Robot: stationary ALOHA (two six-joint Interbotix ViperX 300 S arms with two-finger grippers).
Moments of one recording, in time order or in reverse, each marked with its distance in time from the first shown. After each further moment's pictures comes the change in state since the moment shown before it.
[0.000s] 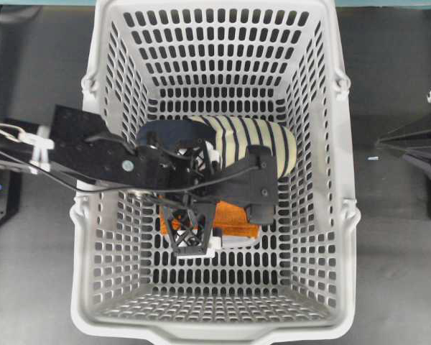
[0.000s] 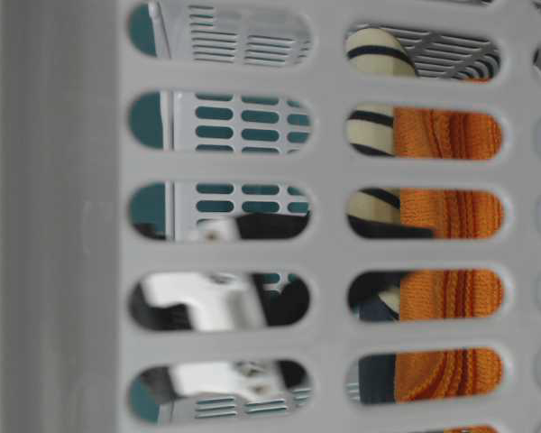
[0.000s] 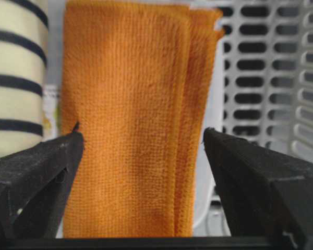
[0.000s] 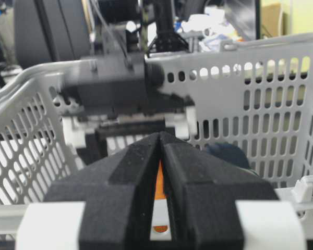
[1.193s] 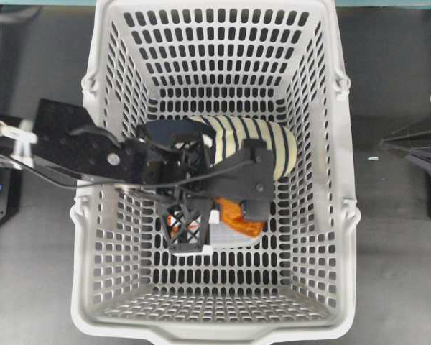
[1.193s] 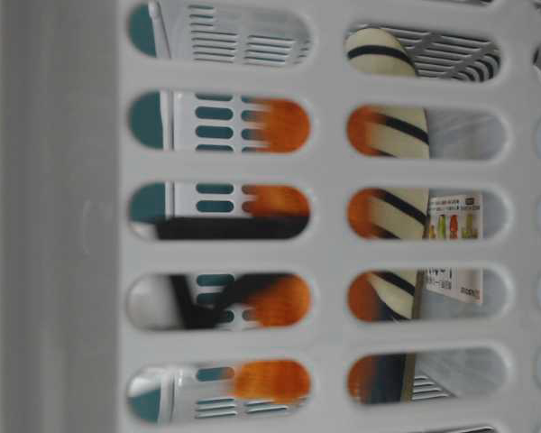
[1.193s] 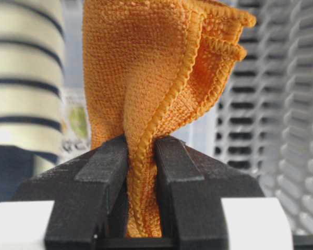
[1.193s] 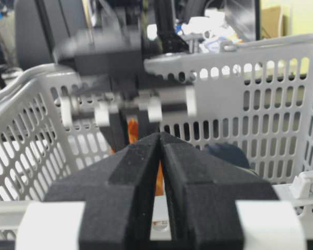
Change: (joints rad) left arm 0.002 -0.074 -0.055 0.000 0.028 0.021; right arm 0.000 -0.025 0.014 0.002 0.002 0.000
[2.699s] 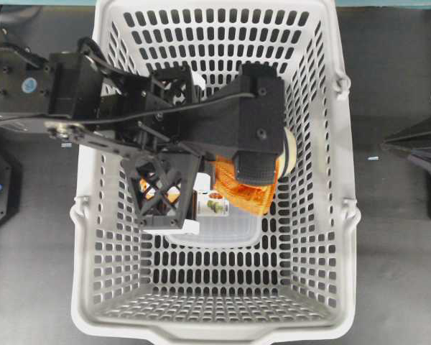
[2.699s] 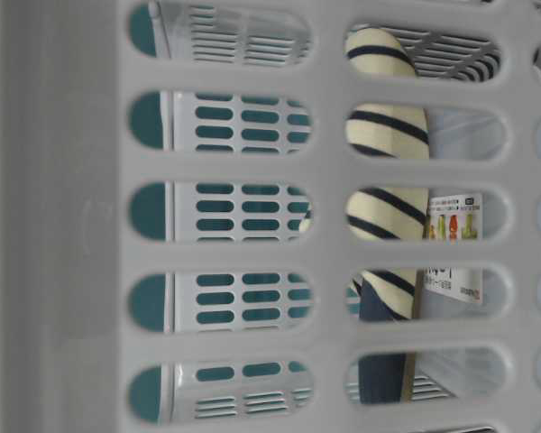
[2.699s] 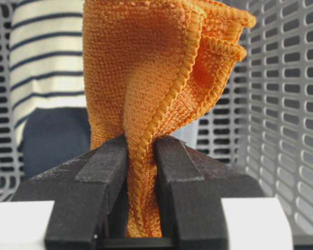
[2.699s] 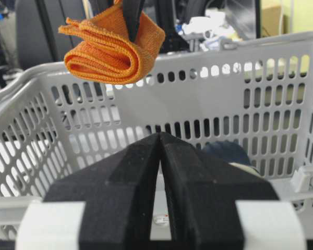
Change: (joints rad) left arm 0.014 -0.044 -0.400 0.000 0.439 0.060; right arm 0.000 -0.014 0.014 -0.002 0.000 0.008
